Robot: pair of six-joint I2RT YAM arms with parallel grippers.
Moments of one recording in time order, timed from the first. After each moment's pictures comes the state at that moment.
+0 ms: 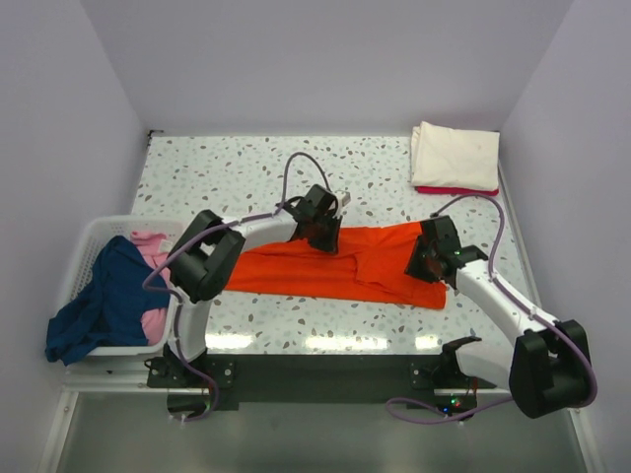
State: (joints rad) left arm -0.70 2.04 1.35 -0.29 0.21 -0.36; right arm 0.27 1.15 0.66 -0.54 0.09 0.62
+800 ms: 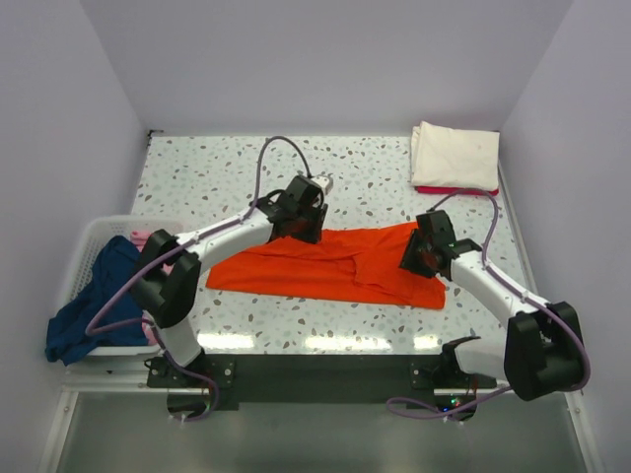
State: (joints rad) left arm -0.69 1.82 1.33 -0.40 0.01 -0.31; right arm 0.27 1.23 0.68 -0.49 0.09 0.63
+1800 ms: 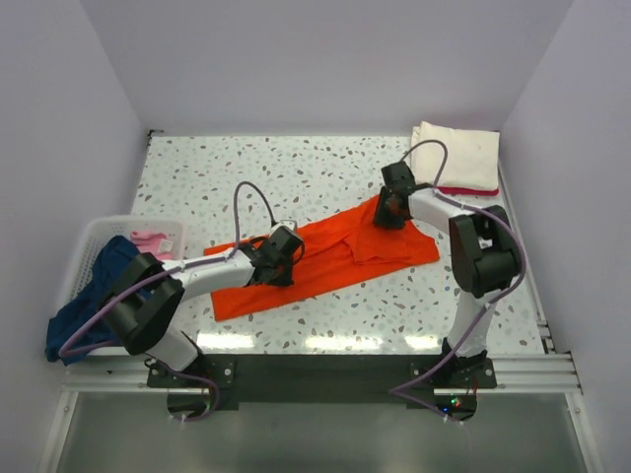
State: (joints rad) left arm -0.74 1.55 0.79 -0.34 -0.22 -0.60; right arm 0.30 1.86 1.18 -0.40 0.12 0.56
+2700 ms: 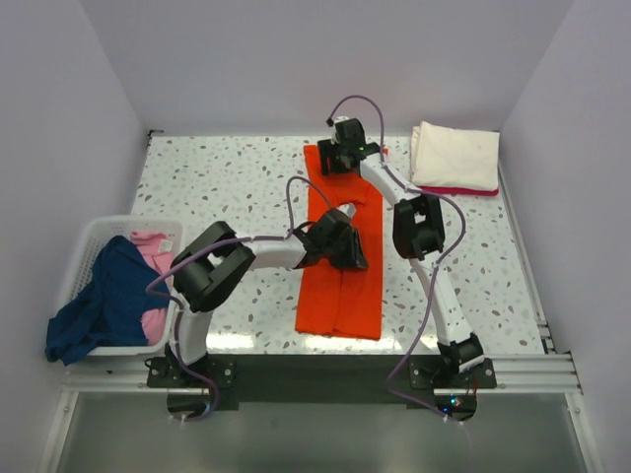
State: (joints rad) left arm -0.85 2.00 1.17 0.07 0.17 -0.86; right arm 0.40 2.67 2.43 -0.51 -0.01 0.16
